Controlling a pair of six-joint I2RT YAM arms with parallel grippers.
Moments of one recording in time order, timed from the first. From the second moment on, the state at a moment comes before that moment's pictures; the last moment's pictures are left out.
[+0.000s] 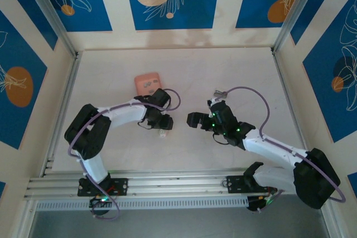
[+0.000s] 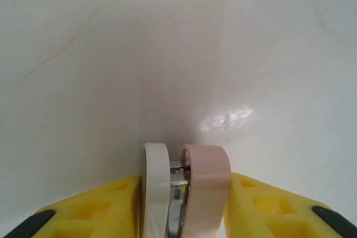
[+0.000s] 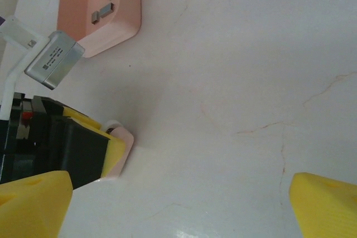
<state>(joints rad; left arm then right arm) -0.69 1.75 1.06 -0.56 0.21 -0.50 0.66 1.08 0.52 -0.11 -0.05 0.73</state>
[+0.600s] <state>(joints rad) -0.69 1.51 0.66 0.21 0.26 -1.19 0.65 1.12 0.40 0.19 -0.26 0.68</state>
